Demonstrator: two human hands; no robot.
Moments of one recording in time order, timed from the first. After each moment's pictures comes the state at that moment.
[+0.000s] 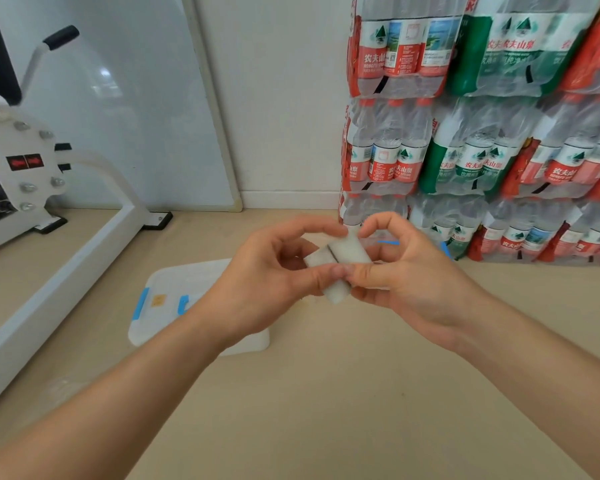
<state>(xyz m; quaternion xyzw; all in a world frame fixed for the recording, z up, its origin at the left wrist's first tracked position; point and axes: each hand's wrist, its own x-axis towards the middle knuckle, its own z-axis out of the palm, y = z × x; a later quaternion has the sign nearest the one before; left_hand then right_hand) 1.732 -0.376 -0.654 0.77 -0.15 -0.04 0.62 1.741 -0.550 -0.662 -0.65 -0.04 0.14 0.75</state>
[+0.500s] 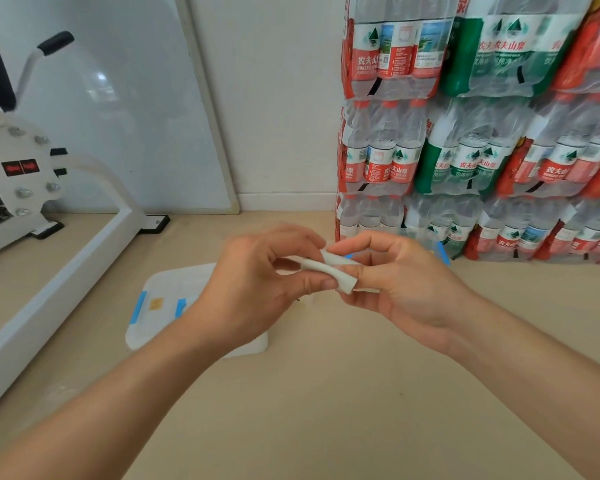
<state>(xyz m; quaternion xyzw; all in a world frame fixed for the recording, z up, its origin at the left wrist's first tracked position) 1.731 -0.372 -0.656 0.86 -0.22 0.13 0.44 1.740 -0.548 -0.664 -0.64 -0.04 0.17 0.75</state>
